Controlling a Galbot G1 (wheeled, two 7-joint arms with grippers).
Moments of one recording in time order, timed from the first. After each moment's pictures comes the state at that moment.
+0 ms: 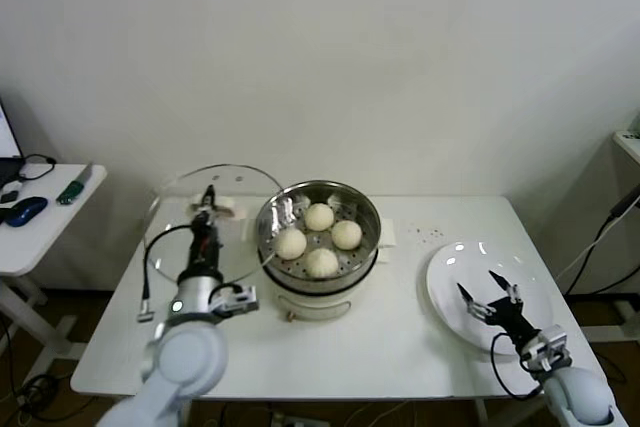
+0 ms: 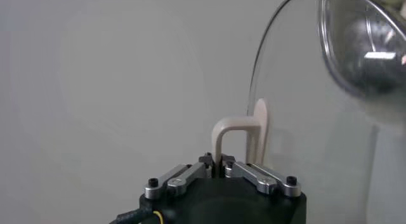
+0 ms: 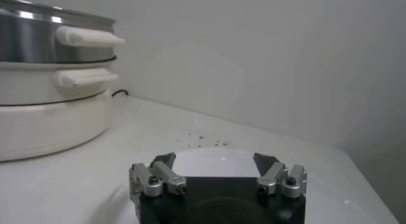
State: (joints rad) left arm 1.07 -1.08 -0.09 -2.07 1.35 0.72 0.19; right arm -1.27 1.03 0.58 1.42 0.35 0.14 -0.36
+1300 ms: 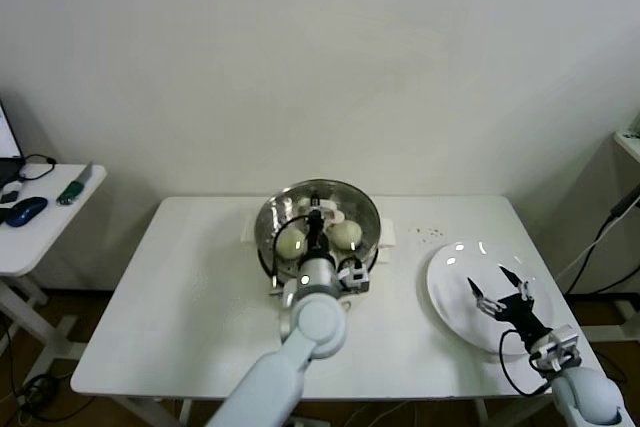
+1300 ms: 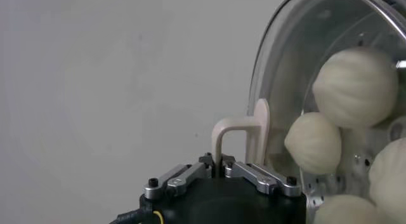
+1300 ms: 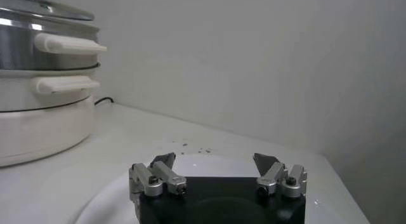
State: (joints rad) left arm 0.85 -1.49 0.14 -1.67 1.52 0.74 0.26; right arm -1.27 1.04 0.62 1.40 0.35 0.18 -0.37
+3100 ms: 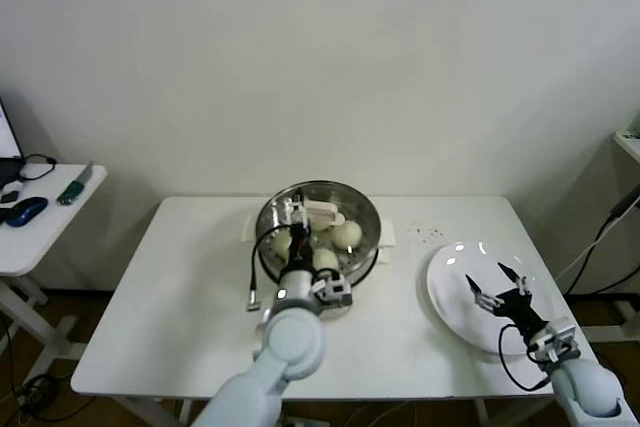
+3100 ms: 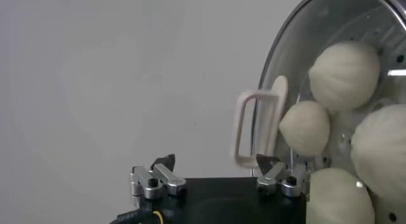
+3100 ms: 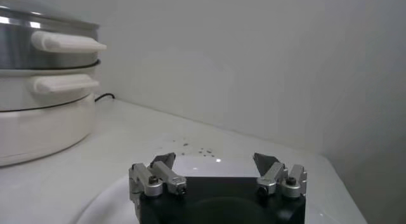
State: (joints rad) left arm 0.94 -1.38 0.11 -1.86 1.40 0.74 0.27; right arm -1.25 1.03 0.62 1.43 0.33 0.11 -0.37
